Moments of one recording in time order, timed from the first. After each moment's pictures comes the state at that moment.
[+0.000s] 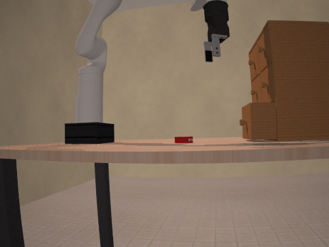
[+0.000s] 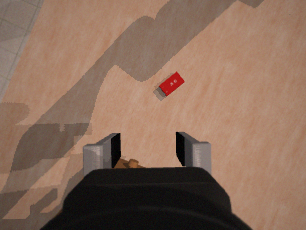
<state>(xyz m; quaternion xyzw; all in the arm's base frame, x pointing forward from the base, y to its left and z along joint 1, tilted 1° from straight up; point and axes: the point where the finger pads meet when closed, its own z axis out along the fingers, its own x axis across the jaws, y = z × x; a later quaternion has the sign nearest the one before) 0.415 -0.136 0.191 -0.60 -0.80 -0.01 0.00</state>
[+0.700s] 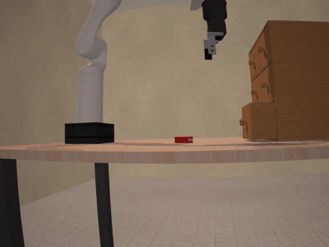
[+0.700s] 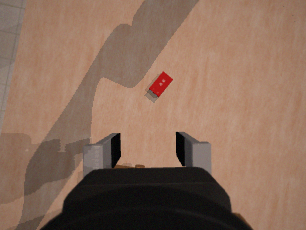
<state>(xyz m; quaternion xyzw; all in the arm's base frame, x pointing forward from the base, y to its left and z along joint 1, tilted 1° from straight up) 0.409 -0.135 0.198 -0.68 -0.73 -0.01 0.01</state>
